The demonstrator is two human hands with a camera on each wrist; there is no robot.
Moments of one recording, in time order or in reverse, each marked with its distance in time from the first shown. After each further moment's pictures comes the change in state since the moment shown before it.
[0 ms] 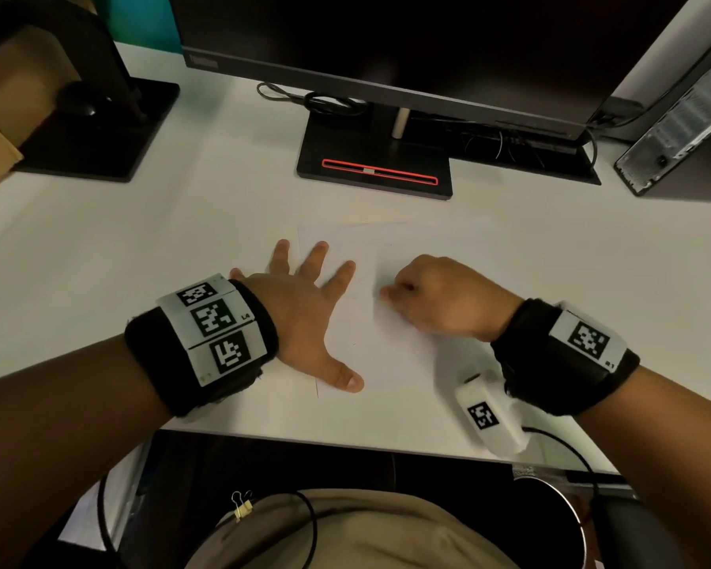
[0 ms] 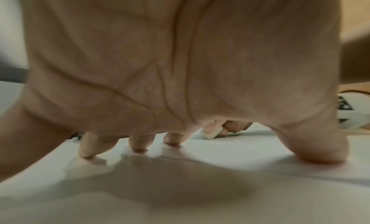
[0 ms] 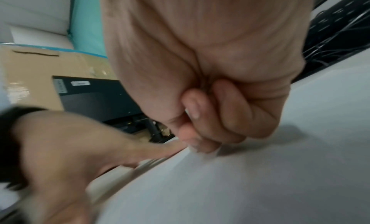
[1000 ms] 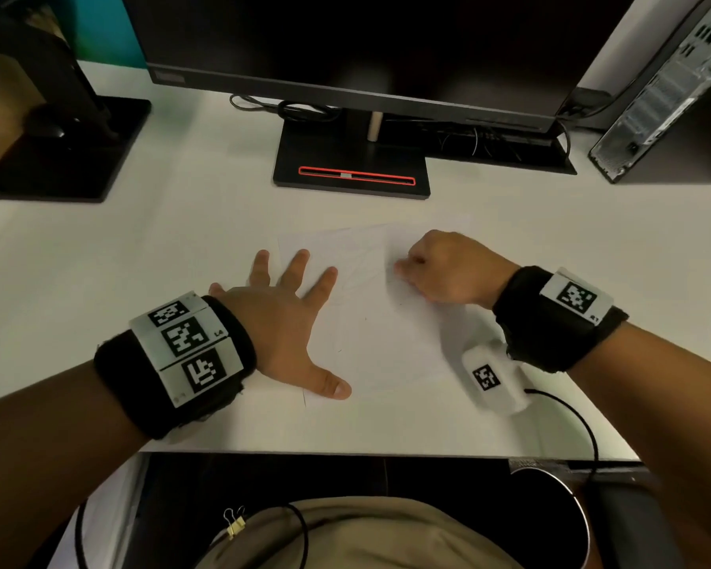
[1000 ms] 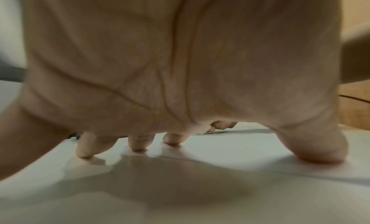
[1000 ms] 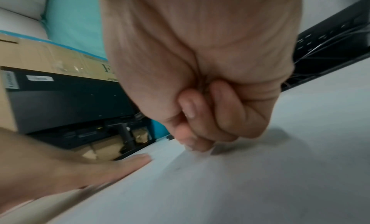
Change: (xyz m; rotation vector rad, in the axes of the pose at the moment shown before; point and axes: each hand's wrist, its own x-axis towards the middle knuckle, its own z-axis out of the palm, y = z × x) left_hand 0.001 0.000 0.000 0.009 -0.022 0.001; right_hand 0.014 0.039 -0.023 -0.009 0.087 0.084
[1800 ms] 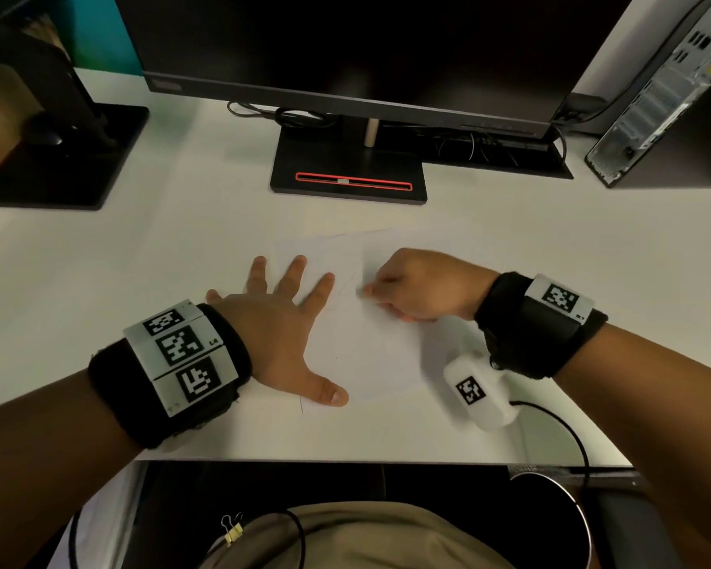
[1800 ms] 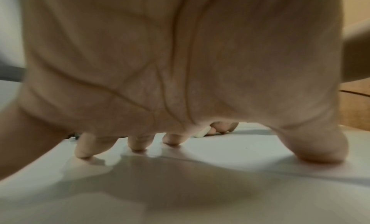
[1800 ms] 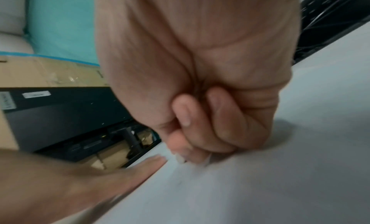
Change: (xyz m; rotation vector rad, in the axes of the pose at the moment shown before) left_hand 0.000 0.001 0.000 -0.009 -0.011 0.003; right_hand 0.007 -0.013 0.011 0.067 -0.169 -0.071
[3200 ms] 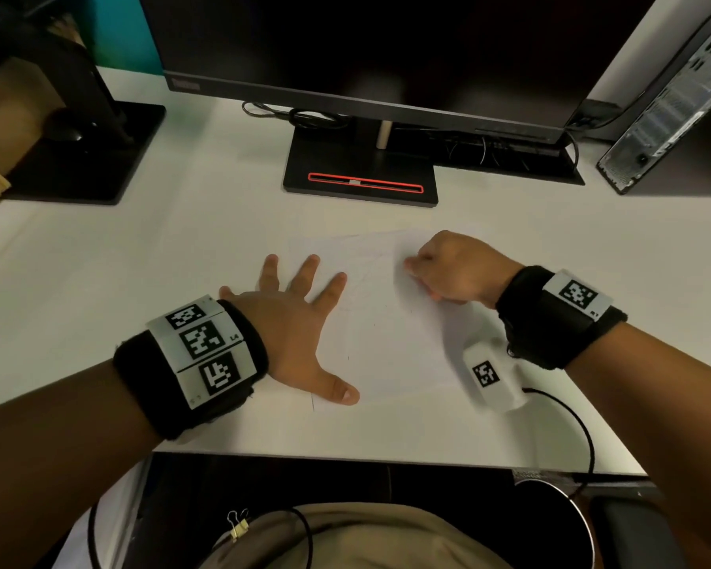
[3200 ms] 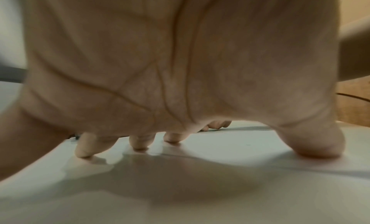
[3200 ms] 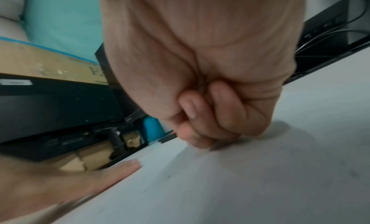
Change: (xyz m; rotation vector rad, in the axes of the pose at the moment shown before) left_hand -0.002 0.002 0.000 -0.015 0.012 -0.006; right_hand -0.001 0.013 -0.017 0.055 0.185 0.156
